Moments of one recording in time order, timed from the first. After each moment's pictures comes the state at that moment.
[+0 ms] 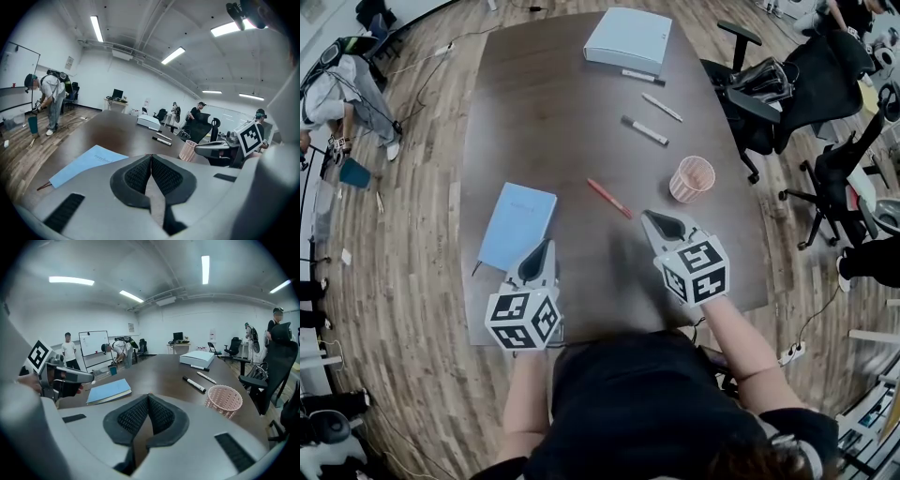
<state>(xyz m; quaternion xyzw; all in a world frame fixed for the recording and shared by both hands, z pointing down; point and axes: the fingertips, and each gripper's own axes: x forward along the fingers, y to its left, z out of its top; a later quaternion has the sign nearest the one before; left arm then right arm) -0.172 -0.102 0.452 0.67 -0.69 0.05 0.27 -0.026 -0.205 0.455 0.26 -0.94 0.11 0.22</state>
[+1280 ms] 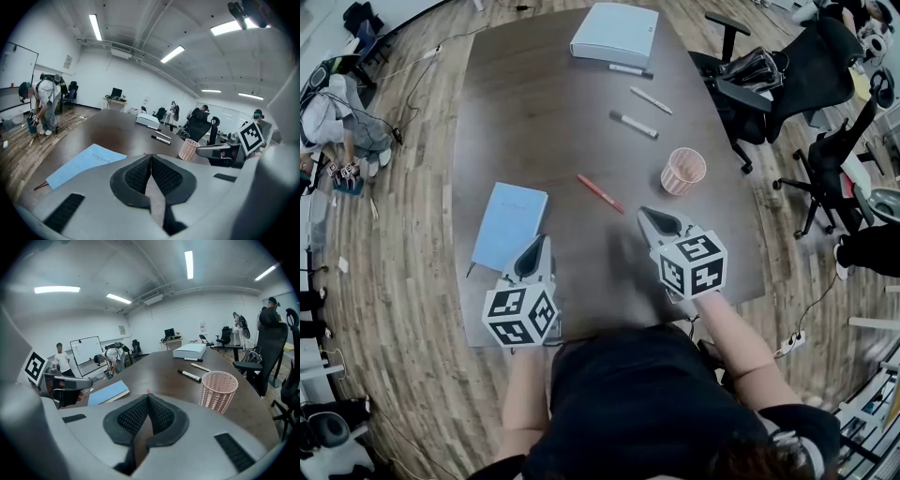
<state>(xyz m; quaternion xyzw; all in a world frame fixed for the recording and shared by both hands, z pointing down) -0.166 -0.108 0.457 0.68 -0.68 0.06 0.28 -0.012 -0.207 0.465 0.29 -0.92 0.18 0.21</state>
